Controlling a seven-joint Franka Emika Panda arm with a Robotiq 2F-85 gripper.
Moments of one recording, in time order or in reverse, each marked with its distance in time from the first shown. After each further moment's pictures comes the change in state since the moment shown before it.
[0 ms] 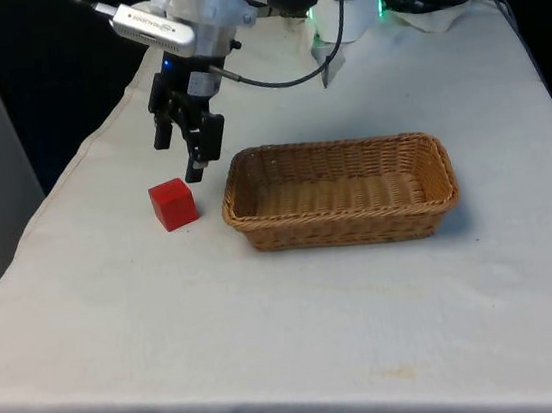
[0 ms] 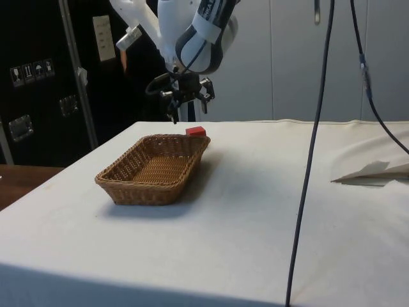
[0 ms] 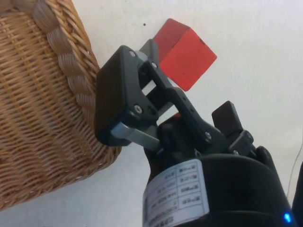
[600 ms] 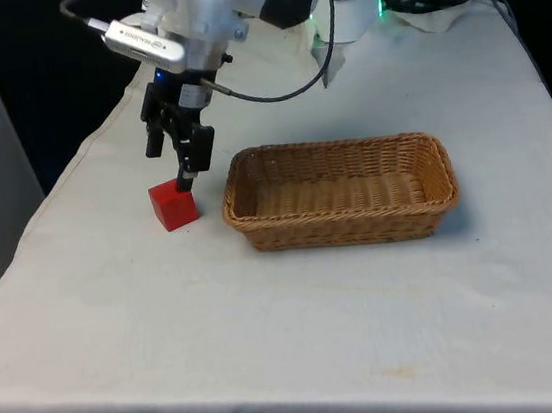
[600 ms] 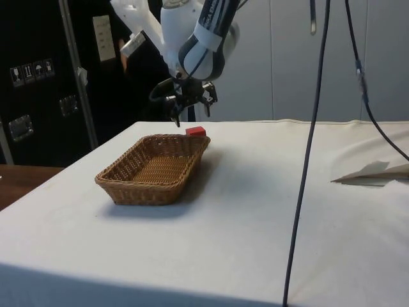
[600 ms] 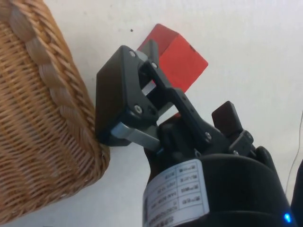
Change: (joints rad) arm -0.015 0.048 -0.010 0.013 0.004 0.034 0.001
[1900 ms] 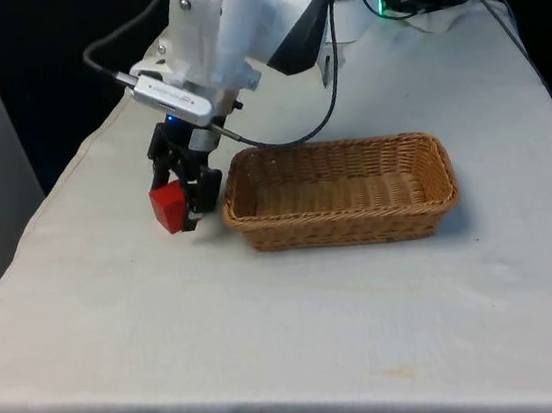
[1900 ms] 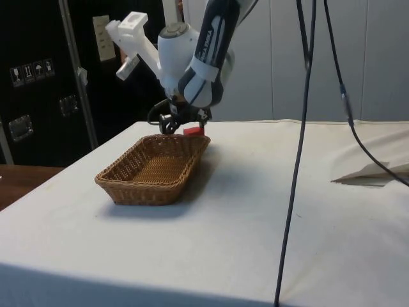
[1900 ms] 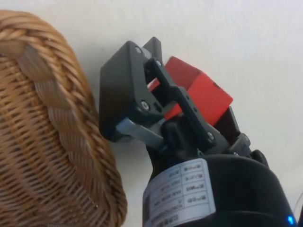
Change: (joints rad) arm 0.000 0.164 0.008 0.081 0.011 0.099 0.065
